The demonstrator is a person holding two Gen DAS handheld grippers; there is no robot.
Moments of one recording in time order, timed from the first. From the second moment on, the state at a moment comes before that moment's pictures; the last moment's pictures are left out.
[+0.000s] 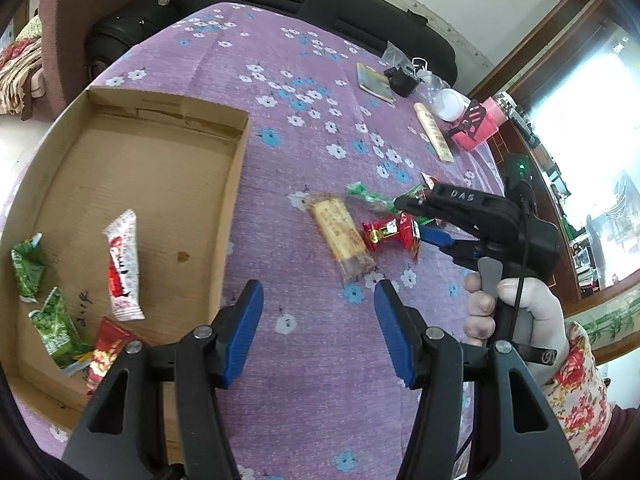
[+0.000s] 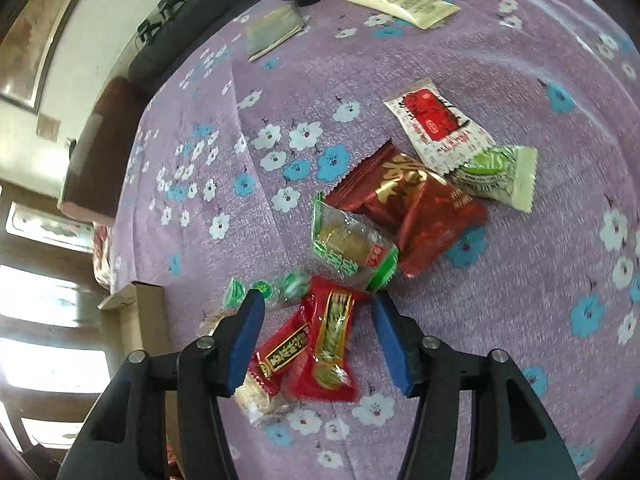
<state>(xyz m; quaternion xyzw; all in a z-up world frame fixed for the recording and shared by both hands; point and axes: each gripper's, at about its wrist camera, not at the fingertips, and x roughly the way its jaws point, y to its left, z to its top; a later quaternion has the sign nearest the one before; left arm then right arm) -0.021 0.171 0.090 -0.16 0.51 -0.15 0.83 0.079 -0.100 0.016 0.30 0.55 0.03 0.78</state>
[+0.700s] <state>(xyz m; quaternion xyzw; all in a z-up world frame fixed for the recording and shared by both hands) 0.071 0.085 0.022 -0.05 0.54 -0.09 0.83 0.023 -0.138 0.033 0.23 0.53 0.12 0.81</state>
